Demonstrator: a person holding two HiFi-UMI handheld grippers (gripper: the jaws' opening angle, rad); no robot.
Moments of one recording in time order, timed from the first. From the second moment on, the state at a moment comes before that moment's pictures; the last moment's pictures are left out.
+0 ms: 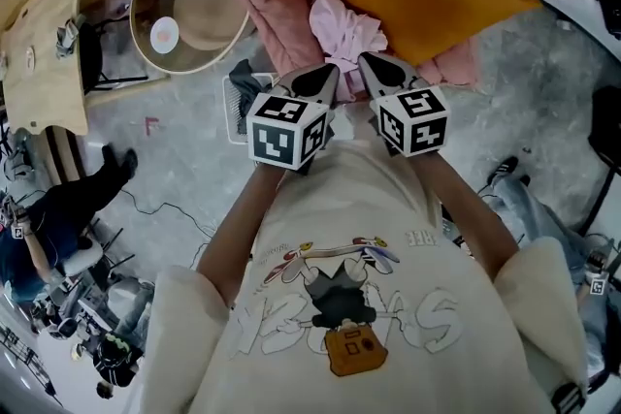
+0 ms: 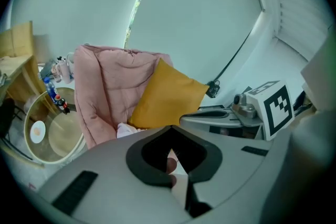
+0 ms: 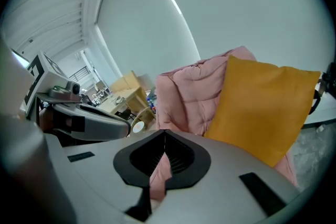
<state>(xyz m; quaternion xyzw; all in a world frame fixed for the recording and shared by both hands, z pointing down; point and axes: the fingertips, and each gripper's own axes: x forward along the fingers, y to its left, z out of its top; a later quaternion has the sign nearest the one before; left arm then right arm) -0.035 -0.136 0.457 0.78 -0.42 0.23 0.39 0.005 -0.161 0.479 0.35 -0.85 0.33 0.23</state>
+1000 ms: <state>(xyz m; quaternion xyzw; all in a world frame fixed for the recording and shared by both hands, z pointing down) -0.046 -0.145 0.293 0.78 -0.57 0.09 0.24 0.024 -0.149 0.298 0.34 -0.91 0.21 0.11</state>
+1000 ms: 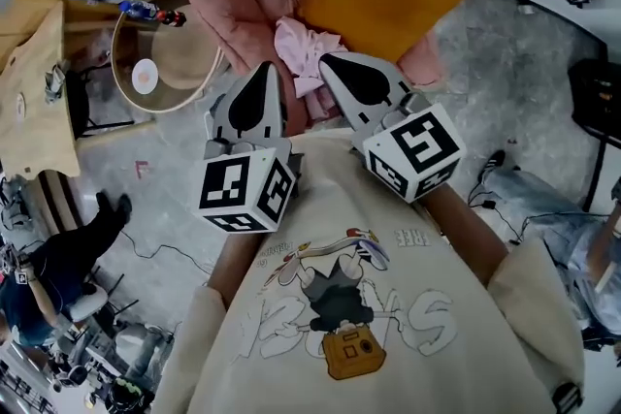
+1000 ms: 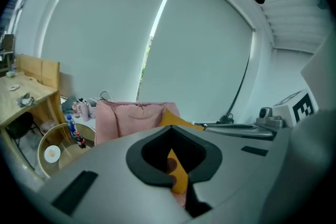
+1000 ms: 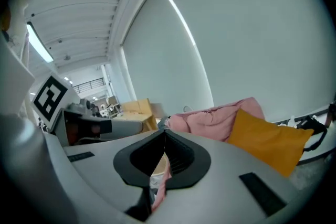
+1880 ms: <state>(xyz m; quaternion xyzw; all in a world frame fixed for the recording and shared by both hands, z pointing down) -0.069 -0.123 0.312 0.75 -0.61 0.12 0.23 -0.013 -0.135 0.320 0.33 -0.92 0.21 0.11</state>
